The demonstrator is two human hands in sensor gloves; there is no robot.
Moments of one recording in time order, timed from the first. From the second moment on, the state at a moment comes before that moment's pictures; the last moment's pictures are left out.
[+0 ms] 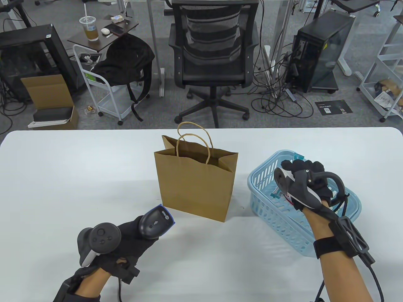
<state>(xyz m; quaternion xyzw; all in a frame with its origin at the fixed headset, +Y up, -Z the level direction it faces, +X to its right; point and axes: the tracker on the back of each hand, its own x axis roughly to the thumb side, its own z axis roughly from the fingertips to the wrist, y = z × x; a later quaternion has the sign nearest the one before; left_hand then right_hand) -0.267 -0.699 -0.306 0.06 -0.18 0.31 0.93 0.211 -0.604 -0.390 0.03 0.21 -0.96 0.21</state>
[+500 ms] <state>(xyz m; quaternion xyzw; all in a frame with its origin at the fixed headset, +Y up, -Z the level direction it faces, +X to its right) -0.270 -0.698 -0.306 0.06 -0.17 0.31 0.93 0.214 -0.563 -0.359 0.05 0.19 -0.97 0.17</state>
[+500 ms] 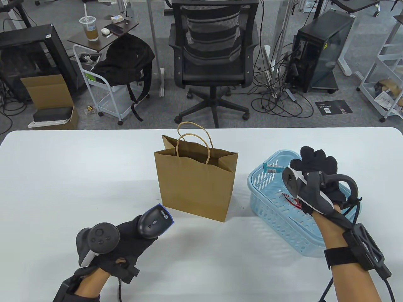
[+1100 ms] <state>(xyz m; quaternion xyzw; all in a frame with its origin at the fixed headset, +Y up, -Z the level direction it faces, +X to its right) -0.272 -0.697 -0.305 0.07 -0.17 0.32 0.93 0.175 -0.521 -0.301 -0.09 0.35 -0.93 0.01</state>
